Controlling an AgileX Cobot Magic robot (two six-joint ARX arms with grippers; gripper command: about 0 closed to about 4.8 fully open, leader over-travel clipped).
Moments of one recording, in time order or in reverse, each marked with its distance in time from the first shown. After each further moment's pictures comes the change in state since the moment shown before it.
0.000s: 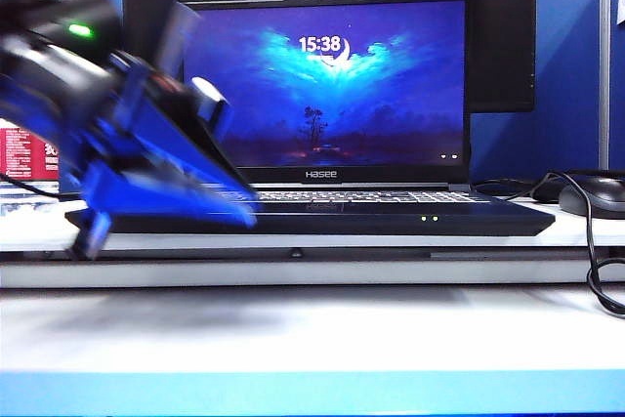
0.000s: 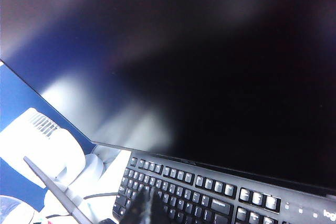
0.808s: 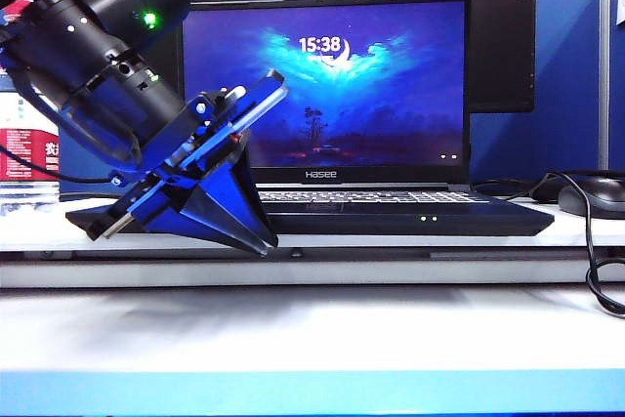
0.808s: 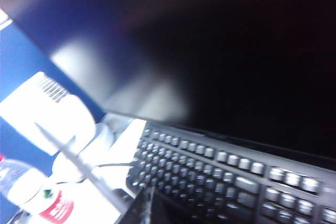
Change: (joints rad) left arm -0.163 0.000 0.000 0.183 -0.598 -0.101; right arm 0.110 0.010 0.002 -0.083 0.023 -0.082
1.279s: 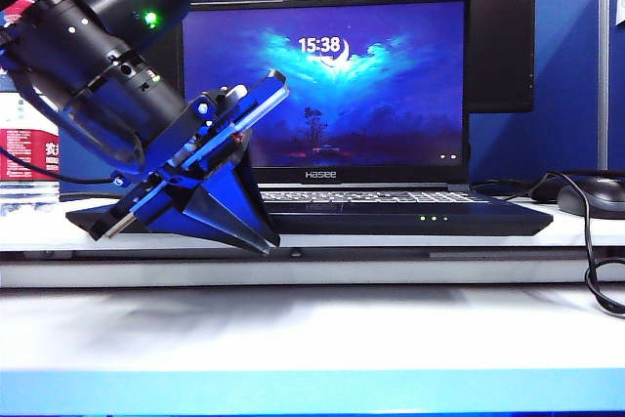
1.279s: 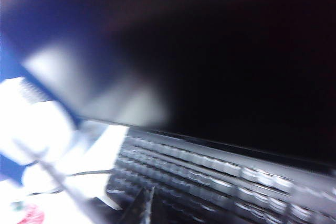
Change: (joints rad) left arm -0.002 0.000 -0.008 0.033 -0.012 -0.003; right arm -0.005 0.000 0.000 -0.028 0.105 -0.033
